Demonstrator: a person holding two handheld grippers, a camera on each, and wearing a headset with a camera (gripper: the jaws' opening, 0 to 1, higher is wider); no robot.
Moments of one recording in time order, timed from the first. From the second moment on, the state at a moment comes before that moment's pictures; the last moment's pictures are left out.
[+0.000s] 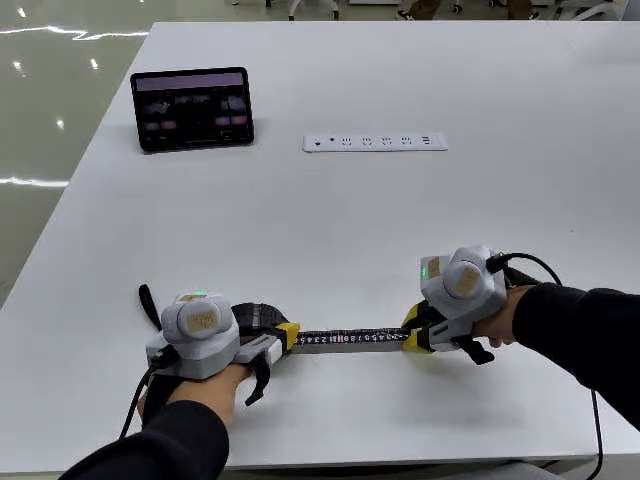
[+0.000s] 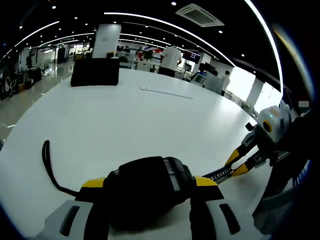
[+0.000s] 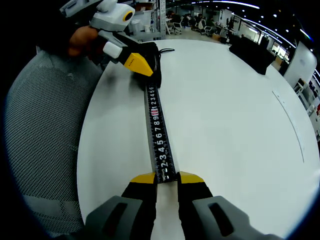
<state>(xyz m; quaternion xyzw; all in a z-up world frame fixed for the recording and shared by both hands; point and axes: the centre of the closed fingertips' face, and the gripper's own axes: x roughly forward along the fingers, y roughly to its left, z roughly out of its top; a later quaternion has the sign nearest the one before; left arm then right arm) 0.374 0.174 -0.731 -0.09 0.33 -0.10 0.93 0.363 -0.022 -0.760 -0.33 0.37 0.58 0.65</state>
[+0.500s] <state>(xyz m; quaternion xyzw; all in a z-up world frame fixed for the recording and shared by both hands) 0.374 0.174 -0.731 -0.09 0.33 -0.10 0.93 0.363 -0.013 -0.761 -0.32 0.36 0.58 0.65</state>
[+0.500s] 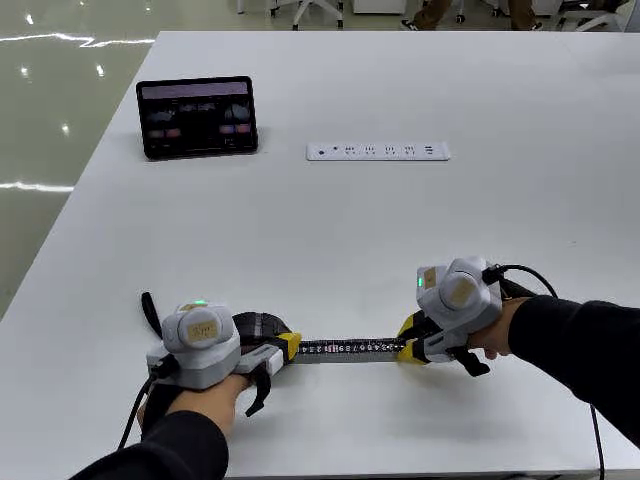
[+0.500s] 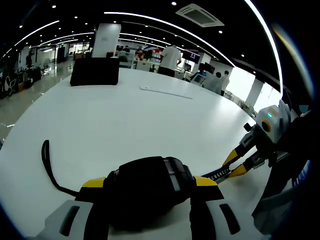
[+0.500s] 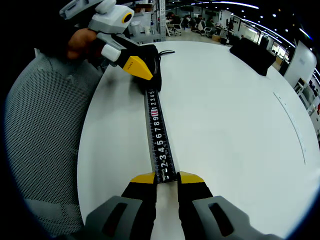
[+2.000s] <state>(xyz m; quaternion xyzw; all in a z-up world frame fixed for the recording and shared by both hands) 0.374 0.173 -0.731 -0.10 0.34 -0.12 0.93 0.358 0.025 -0.761 -0.31 0.35 0.60 0.65</state>
